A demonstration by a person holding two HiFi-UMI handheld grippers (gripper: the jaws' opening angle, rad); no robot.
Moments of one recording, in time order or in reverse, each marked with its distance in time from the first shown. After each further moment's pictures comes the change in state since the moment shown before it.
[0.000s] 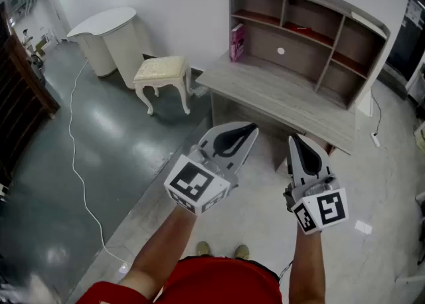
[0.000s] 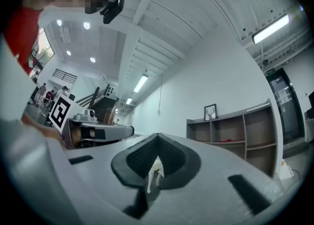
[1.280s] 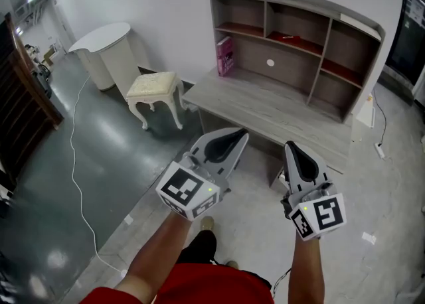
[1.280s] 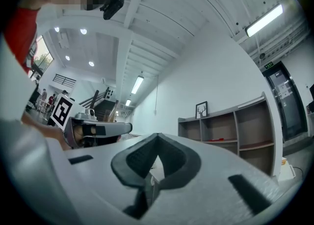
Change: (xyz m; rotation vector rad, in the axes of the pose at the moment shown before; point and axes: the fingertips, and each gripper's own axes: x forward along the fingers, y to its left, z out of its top) left arm 0.119 -0.021 -0.016 0.016 0.004 0.051; right arm -0.012 -0.131 -0.022 0.037 -0.006 0.022
